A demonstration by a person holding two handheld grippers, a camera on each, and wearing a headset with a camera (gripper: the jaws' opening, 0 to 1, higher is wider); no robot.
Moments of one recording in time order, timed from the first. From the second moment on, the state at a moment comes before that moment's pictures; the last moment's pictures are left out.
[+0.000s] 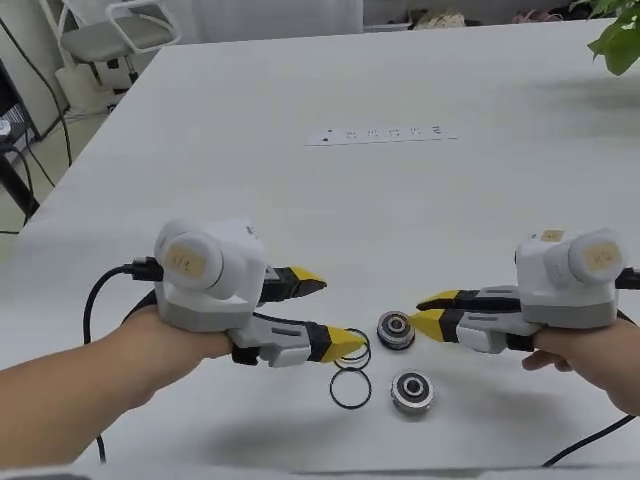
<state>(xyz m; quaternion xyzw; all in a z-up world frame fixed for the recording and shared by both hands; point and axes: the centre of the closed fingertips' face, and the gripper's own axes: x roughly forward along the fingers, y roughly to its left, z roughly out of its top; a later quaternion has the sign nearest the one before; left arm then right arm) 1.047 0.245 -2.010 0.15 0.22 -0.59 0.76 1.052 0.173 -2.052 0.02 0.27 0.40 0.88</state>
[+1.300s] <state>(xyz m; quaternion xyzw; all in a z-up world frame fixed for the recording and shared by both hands) 1.052 0.214 -2.042 0.15 0.25 -0.60 0.74 1.036 0.176 -2.075 -0.01 0.28 0.42 0.86</state>
